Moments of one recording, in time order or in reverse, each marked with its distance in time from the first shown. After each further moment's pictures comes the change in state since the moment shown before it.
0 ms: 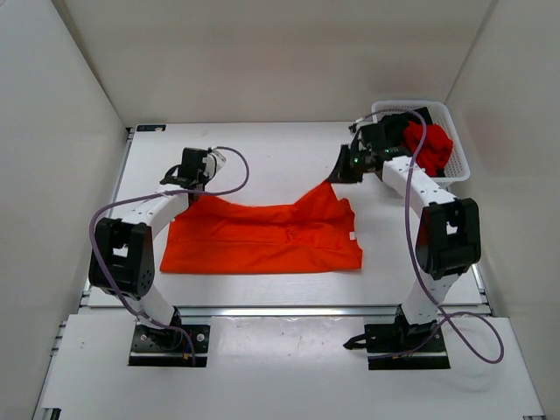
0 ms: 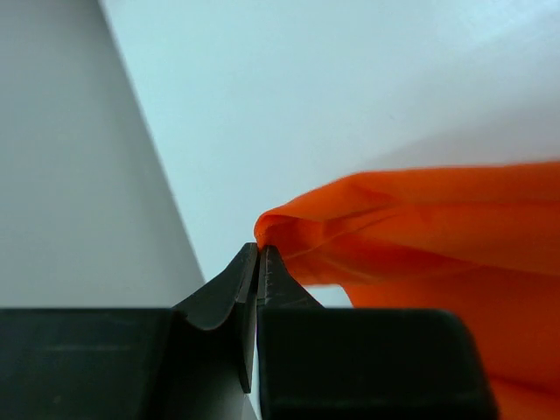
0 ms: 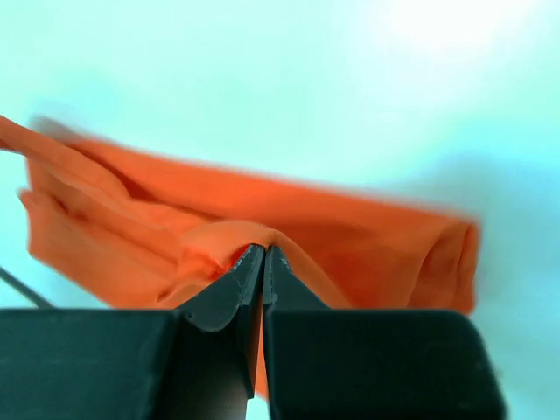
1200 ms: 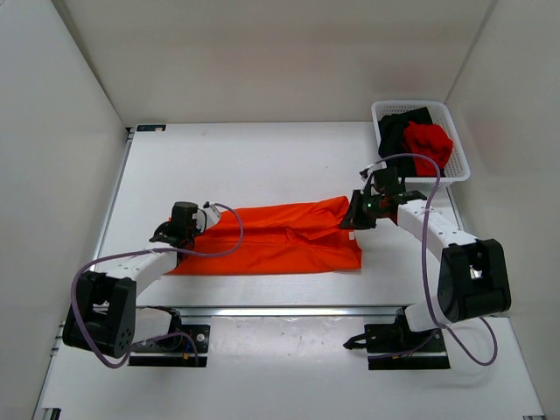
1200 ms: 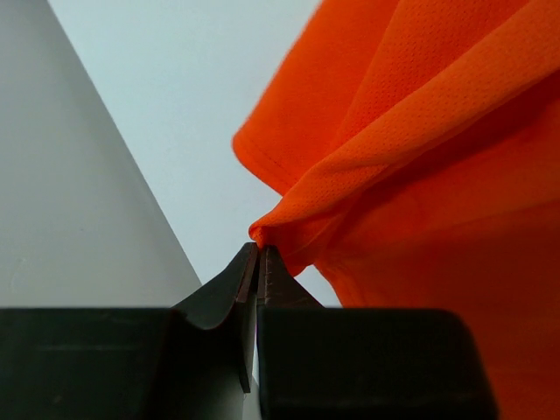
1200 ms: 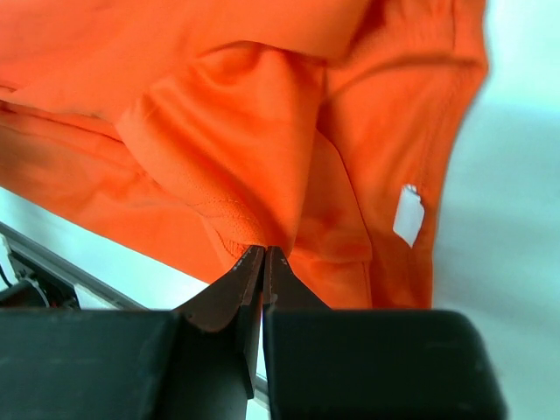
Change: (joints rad) left arm -0.010 -0.370 -0.589 0.262 -0.018 0.230; right arm -0.024 -0.320 -0.454 0.036 -0.030 -0.001
